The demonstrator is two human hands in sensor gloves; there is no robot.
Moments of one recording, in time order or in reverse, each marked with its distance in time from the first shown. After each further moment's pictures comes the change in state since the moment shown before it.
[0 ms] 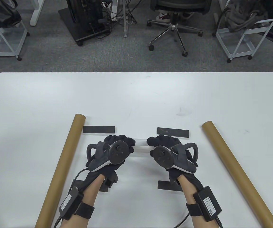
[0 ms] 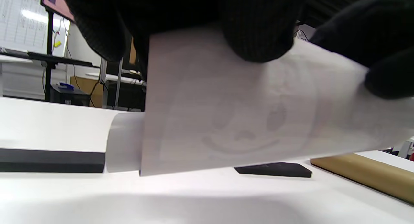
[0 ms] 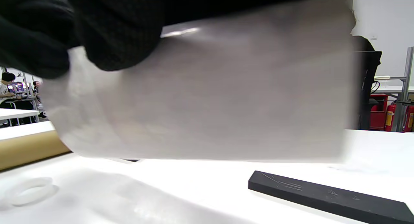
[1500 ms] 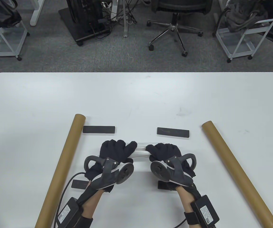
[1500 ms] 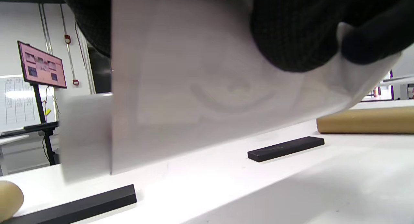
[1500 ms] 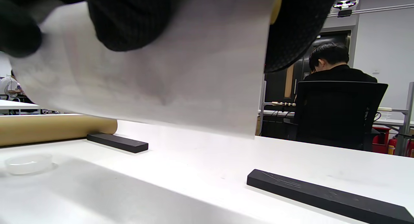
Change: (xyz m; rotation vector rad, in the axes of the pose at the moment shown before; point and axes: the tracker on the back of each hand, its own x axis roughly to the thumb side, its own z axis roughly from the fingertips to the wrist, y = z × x) left_hand 0.031 -0.010 0.030 0.095 -0.104 -0.335; right_hand 0.014 0.020 0.023 -0.094 -0.044 0.067
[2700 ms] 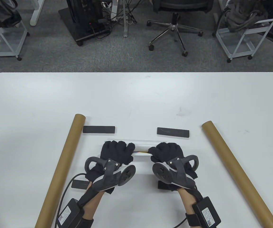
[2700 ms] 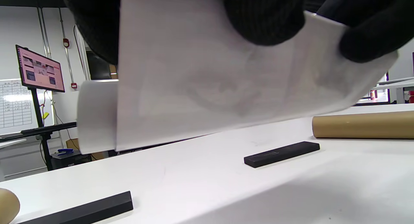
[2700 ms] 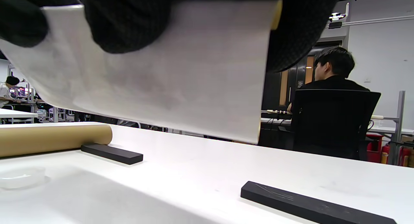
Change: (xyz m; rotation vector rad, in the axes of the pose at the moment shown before) left_hand 0.000 0.008 0.003 0.025 -0.008 0.013; right_hand -0.003 -0.009 0.006 -0.049 0.019 0.002
